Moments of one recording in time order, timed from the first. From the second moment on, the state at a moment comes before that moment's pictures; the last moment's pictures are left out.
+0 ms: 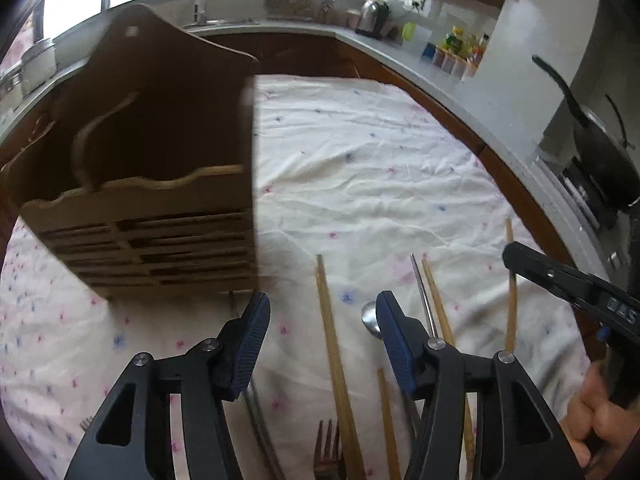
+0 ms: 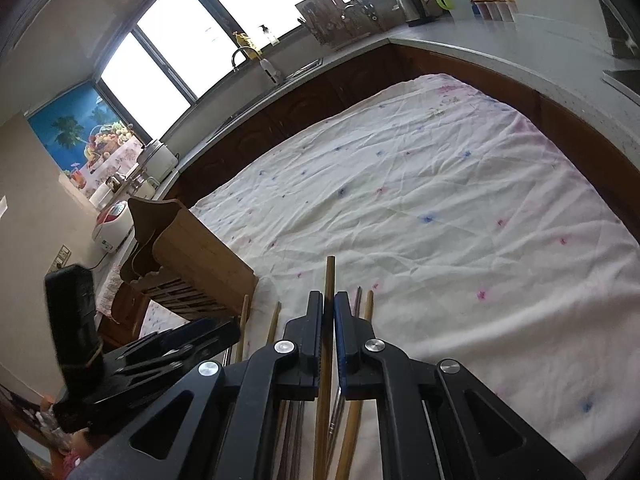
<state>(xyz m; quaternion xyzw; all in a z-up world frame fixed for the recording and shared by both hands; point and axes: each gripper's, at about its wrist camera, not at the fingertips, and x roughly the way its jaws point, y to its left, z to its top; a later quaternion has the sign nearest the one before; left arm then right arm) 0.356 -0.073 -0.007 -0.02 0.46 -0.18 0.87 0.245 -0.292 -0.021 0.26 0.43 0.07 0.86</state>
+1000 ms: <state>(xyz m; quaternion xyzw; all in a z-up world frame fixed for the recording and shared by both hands) 0.245 0.022 0.059 -0.11 0.36 -0.19 0.91 0.189 -0.247 0.056 0.22 0.37 0.14 0.89</state>
